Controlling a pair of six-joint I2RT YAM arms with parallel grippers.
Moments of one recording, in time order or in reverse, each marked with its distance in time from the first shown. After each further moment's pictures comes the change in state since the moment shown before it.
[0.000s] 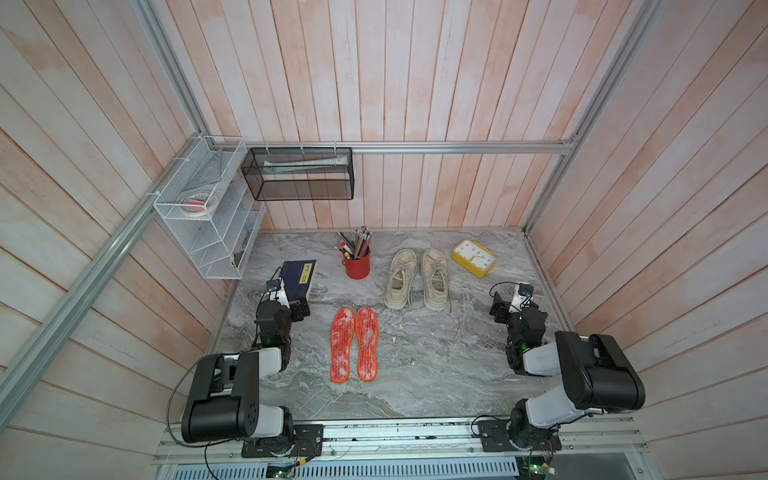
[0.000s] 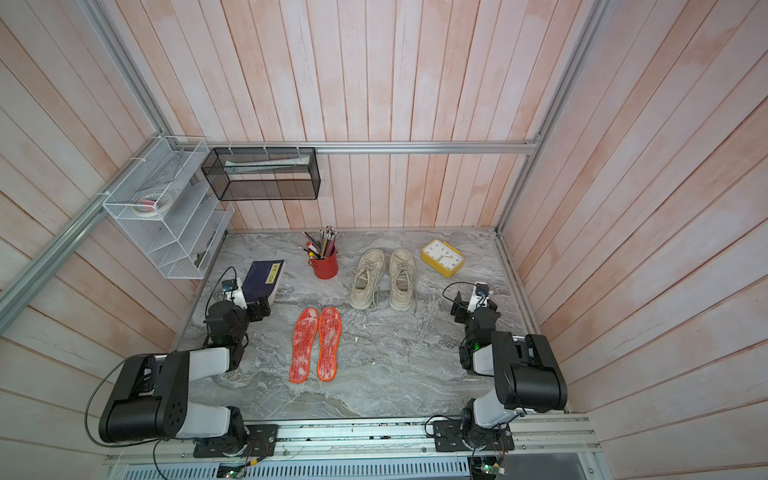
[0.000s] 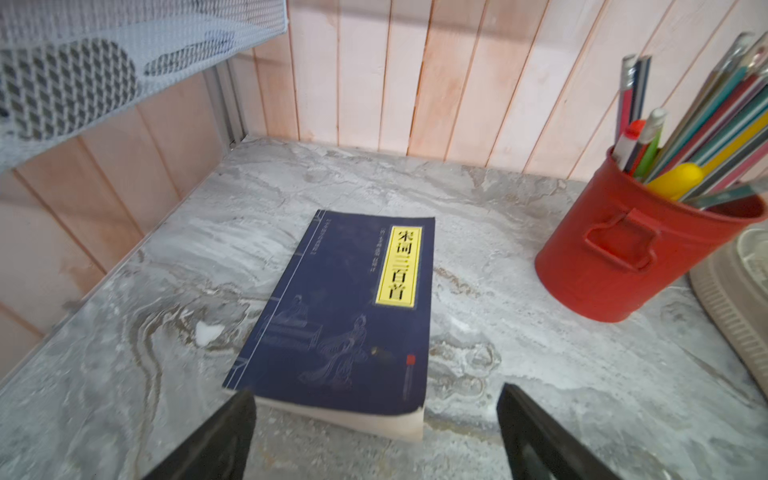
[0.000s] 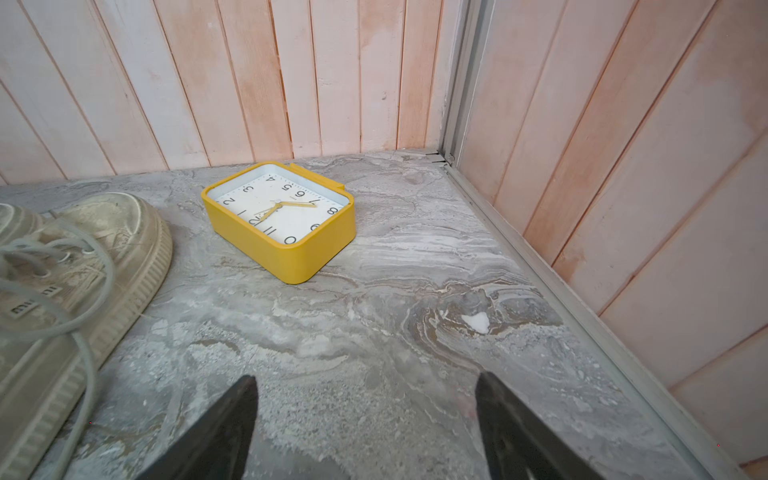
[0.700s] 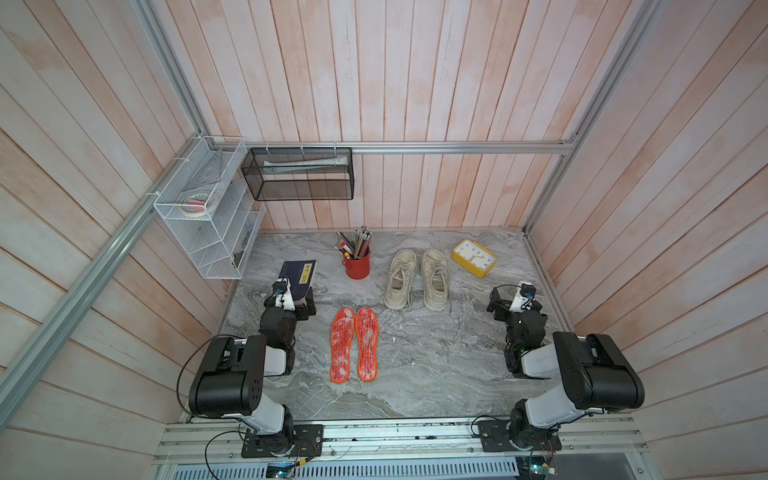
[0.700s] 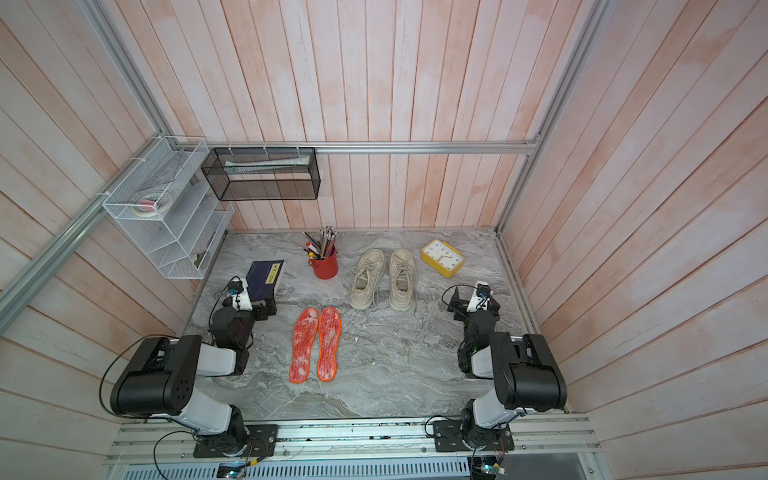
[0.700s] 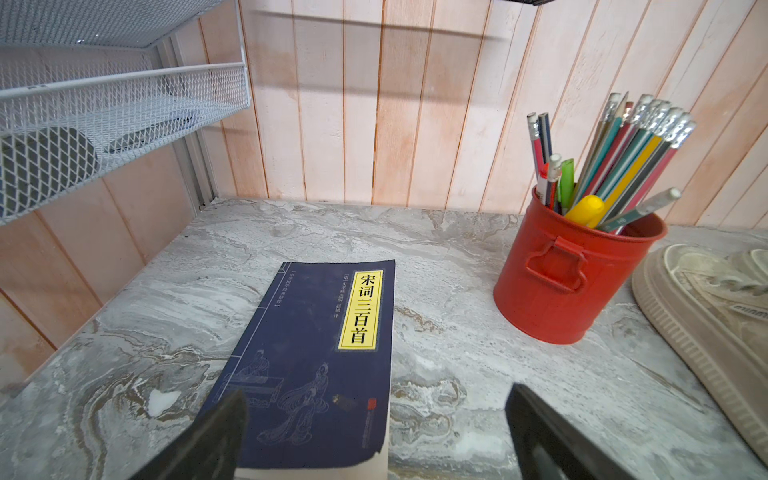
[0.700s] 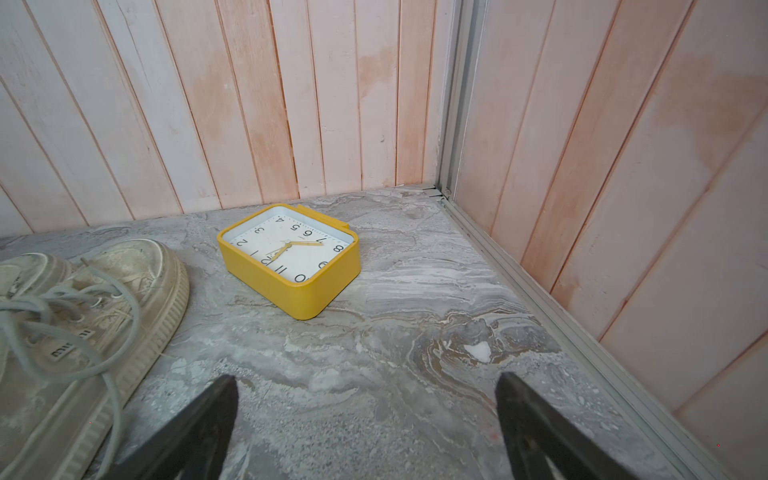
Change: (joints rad) left arm -0.038 0.099 -0.066 0.286 0.013 0.033; right arm 0.030 0.002 -0.017 0.127 0.063 0.023
